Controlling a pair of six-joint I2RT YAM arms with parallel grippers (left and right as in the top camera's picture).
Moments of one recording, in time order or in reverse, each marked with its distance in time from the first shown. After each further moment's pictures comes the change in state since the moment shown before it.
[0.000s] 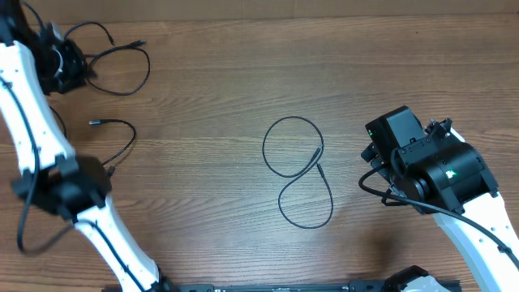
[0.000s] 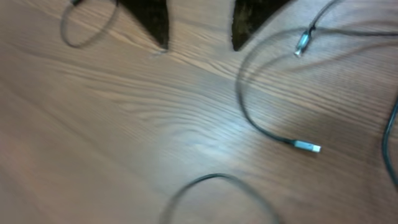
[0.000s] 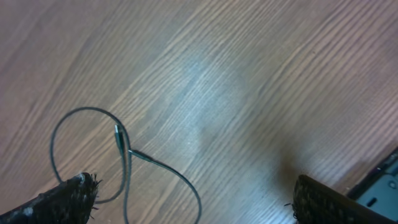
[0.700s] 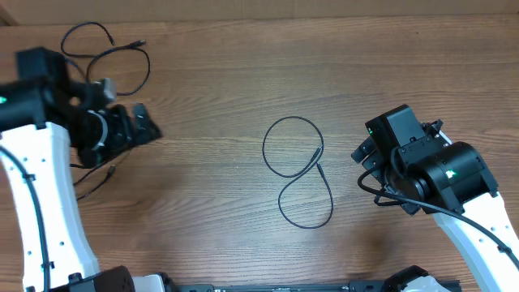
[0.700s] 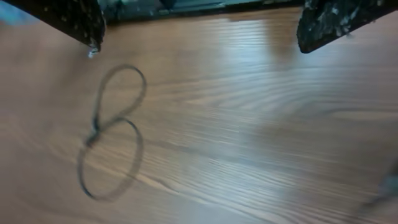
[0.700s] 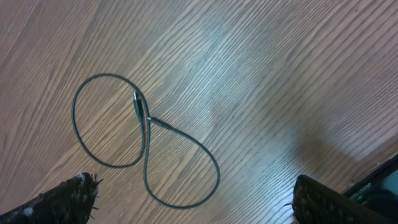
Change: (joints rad) left arm -0.167 -0.766 -0.937 0.055 0.065 0.115; right arm 0.000 0.000 0.000 0.035 -0.151 0.000
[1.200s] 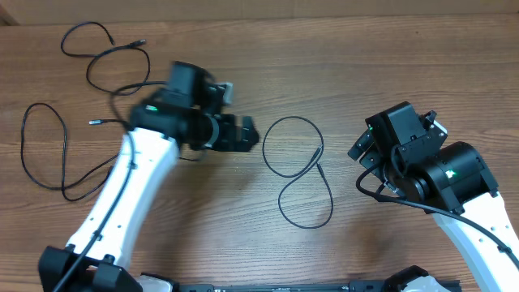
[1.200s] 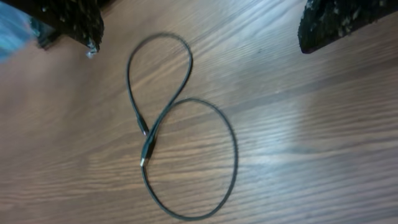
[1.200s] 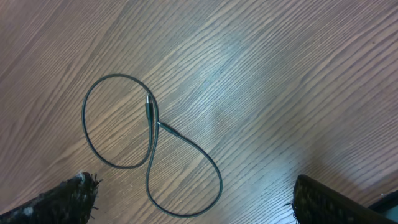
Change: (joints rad) left arm -0.543 -0.004 -0.409 0.675 0.024 -0.193; right arm 0.000 0.000 0.000 0.061 0.015 -0.119
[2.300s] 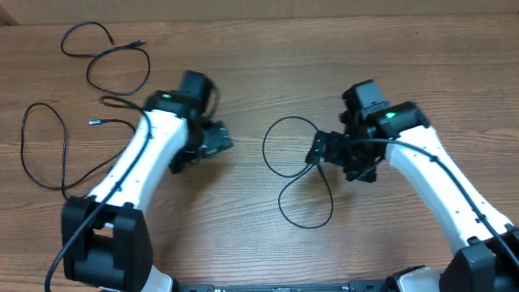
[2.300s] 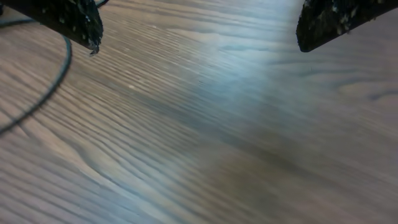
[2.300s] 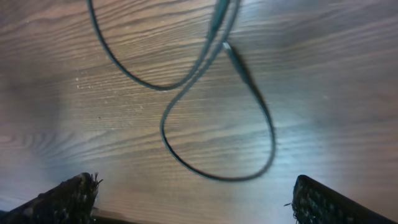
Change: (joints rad) left arm 0.083 0.182 -0.011 -0.158 -0.379 -0.483; right arm -0.085 0.354 -0.138 0.307 -0.558 -0.527
